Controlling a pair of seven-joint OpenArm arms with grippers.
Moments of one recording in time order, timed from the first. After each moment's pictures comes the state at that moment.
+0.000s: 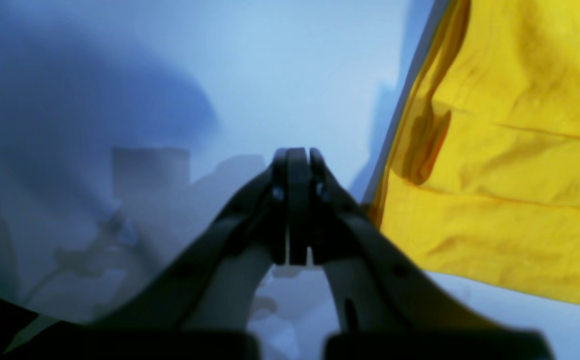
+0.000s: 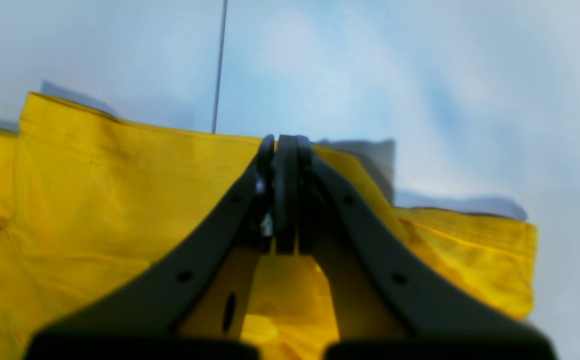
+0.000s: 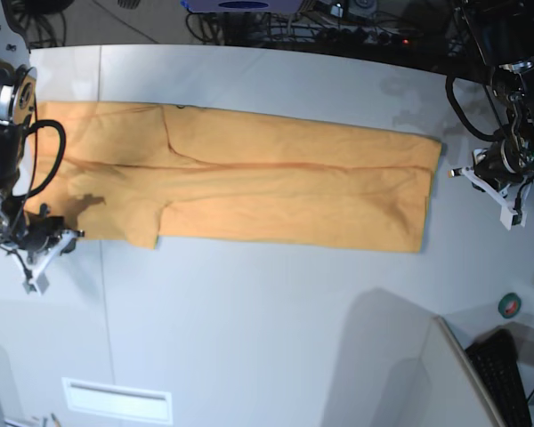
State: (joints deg) left arm 3.7 -20.7 -27.3 76.8 -15.1 -18.4 52.6; right arm 25.4 18.1 14.3 32.8 6.1 32.3 -32.8
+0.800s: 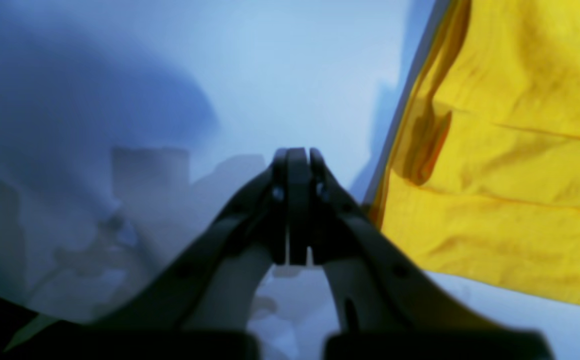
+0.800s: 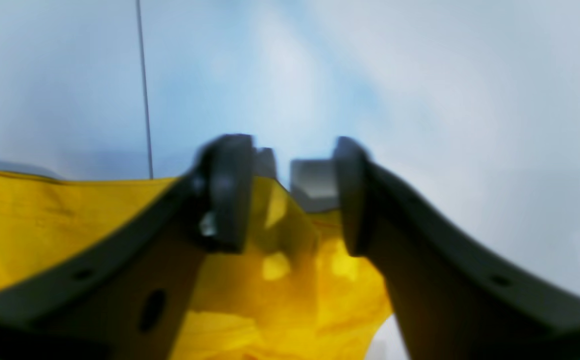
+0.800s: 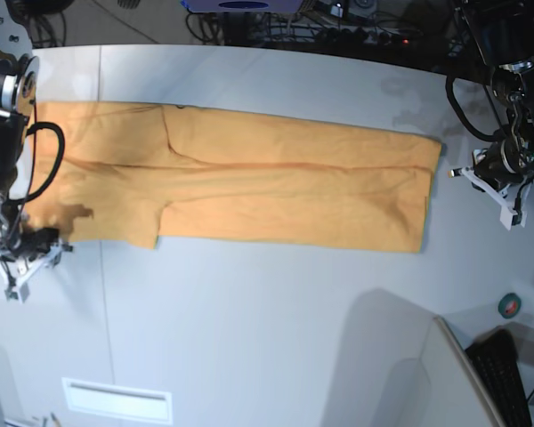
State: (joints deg) left arm 3.6 -20.6 -27.3 76.8 -15.1 -18.4 52.6; right arm 22.9 18.0 14.1 40.4 6.1 19.8 -32.8
